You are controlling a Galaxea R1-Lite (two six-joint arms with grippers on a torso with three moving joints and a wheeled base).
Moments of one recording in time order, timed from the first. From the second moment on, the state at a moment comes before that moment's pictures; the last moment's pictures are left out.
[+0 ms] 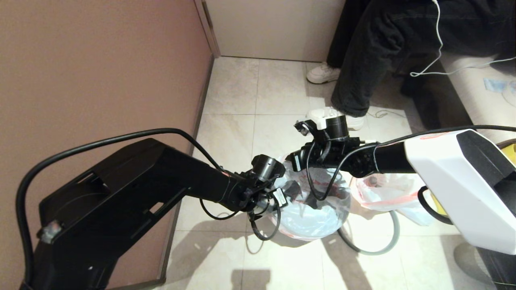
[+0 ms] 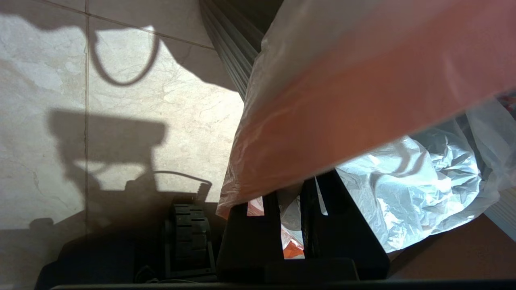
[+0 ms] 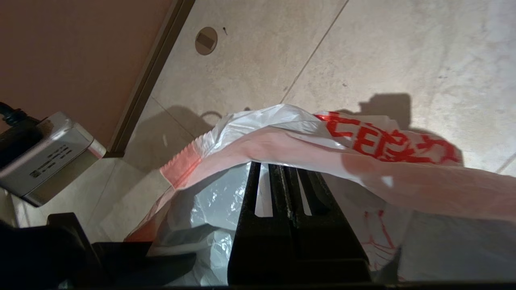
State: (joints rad) left arm -0.65 2.31 -1.49 0.04 0.13 -0.84; right arm 0.45 2.42 -1.89 -0.15 0.34 -0.02
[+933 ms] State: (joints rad) left arm -0.66 2.26 -1.39 -0.06 0.07 -0.83; right arm 0.37 2.50 -1.95 -0.21 0.26 -0.05
